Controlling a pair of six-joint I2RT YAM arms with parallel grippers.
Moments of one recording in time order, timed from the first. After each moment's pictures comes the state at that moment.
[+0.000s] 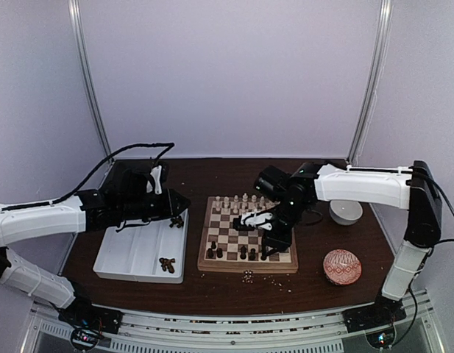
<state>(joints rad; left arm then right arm) -0.79 1.24 0.81 -0.09 -0.01 -0.74 0.87 1.78 1.37 -0.93 -0.21 -0.48</state>
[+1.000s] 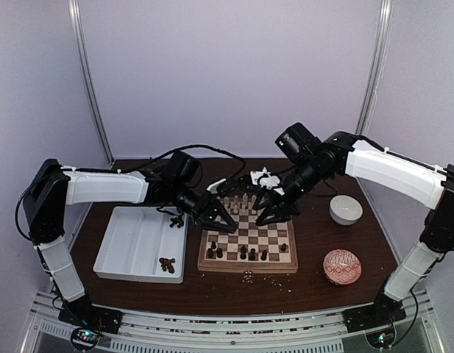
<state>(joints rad) -0.76 1.80 1.24 -0.19 1.22 -0.54 0.77 1.62 1.51 -0.92 -0.52 -0.75</state>
